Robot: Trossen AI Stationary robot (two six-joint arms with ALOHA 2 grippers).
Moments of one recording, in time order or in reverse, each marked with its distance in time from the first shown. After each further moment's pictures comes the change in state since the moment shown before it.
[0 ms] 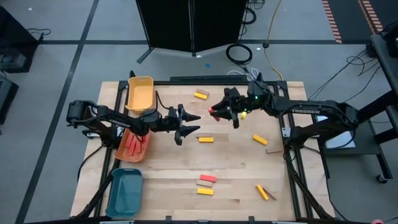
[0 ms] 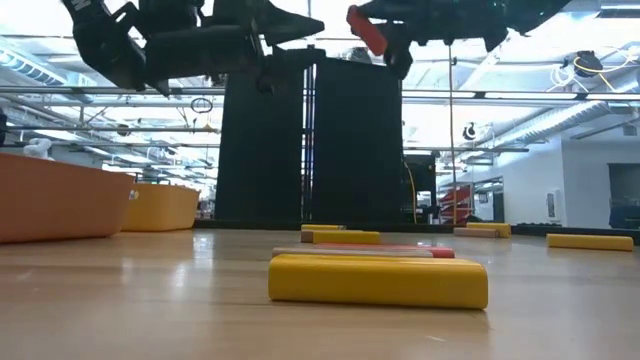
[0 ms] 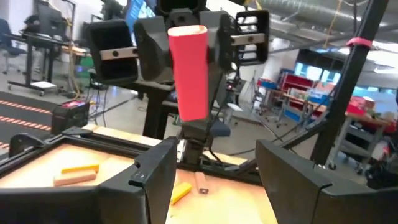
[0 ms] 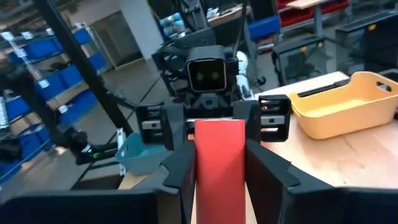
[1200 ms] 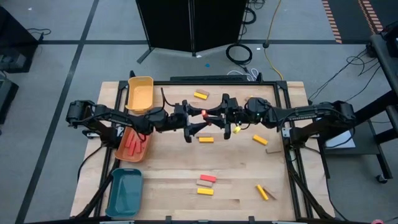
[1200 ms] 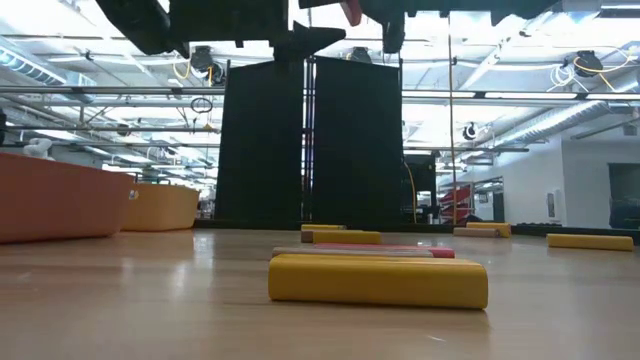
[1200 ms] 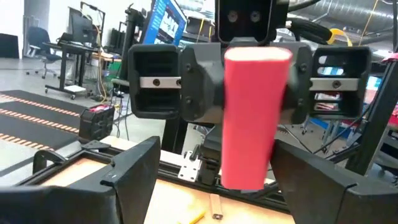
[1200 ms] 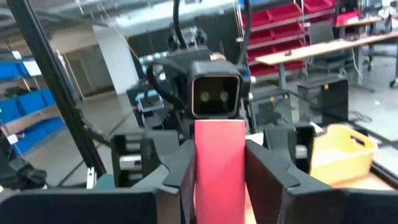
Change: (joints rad) left arm -0.046 0.000 0.212 -0.228 -0.150 0.035; right arm 0.224 0.057 0.000 0.220 0.396 -0.056
